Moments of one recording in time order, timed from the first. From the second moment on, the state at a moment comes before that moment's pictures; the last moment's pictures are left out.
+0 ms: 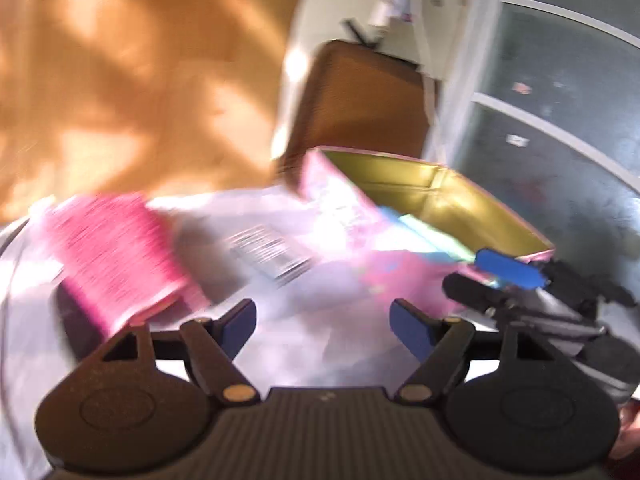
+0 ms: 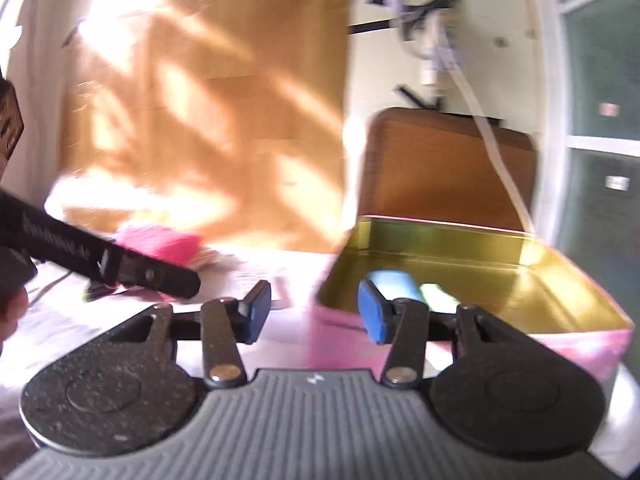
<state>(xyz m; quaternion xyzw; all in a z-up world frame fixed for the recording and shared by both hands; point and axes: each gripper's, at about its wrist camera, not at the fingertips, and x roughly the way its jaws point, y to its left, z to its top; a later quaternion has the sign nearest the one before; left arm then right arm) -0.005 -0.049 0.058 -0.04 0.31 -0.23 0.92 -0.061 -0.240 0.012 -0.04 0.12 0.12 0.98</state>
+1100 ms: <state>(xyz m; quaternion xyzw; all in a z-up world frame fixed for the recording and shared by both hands) -0.015 0.041 0.006 -0.14 0.31 -0.14 0.93 0.043 -0.164 -0.018 -0.05 0.29 0.17 0.94</state>
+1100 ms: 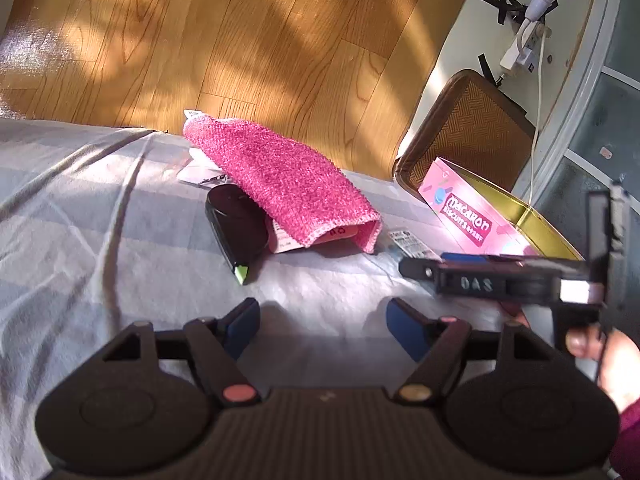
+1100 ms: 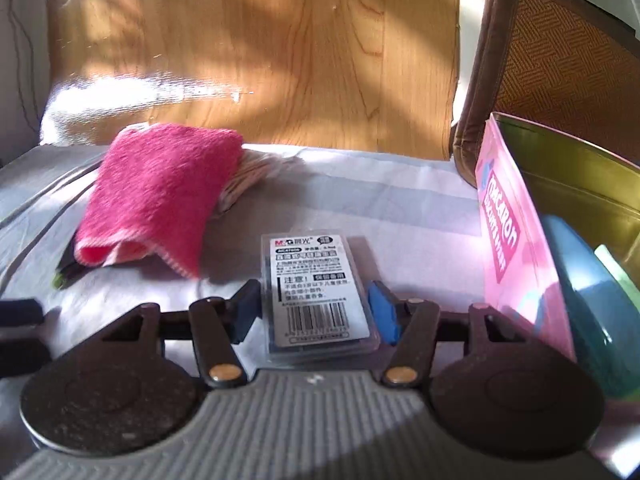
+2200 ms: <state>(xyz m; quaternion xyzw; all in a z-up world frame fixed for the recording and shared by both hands) 0.050 -0.107 0.097 -0.15 0.34 -0.36 0.86 -0.055 -0.255 0.033 0.05 0.10 0.12 0.99</state>
